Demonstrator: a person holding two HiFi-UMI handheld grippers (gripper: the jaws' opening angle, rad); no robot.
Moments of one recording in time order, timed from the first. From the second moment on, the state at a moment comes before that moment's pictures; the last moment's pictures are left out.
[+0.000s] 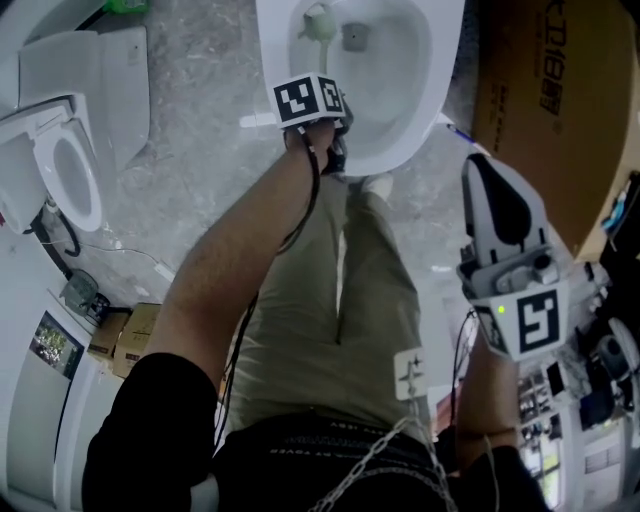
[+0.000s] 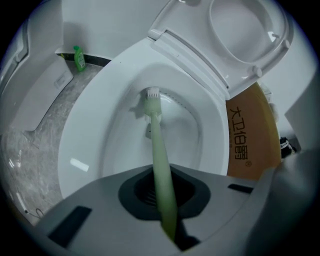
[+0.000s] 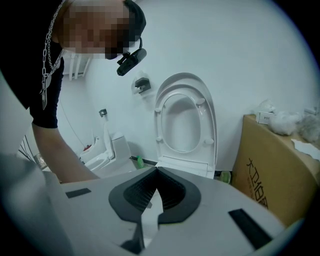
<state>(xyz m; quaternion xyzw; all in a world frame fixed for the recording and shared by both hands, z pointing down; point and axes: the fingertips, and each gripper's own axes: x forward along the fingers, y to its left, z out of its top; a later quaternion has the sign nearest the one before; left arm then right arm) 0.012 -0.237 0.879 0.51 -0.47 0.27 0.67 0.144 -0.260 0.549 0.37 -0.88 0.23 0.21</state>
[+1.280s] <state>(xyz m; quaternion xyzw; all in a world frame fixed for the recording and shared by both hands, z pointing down) 0.068 -0.249 0.890 0.64 -0.33 0.46 0.51 0.187 -0.222 0.541 0.39 -0.86 0.25 0.20</state>
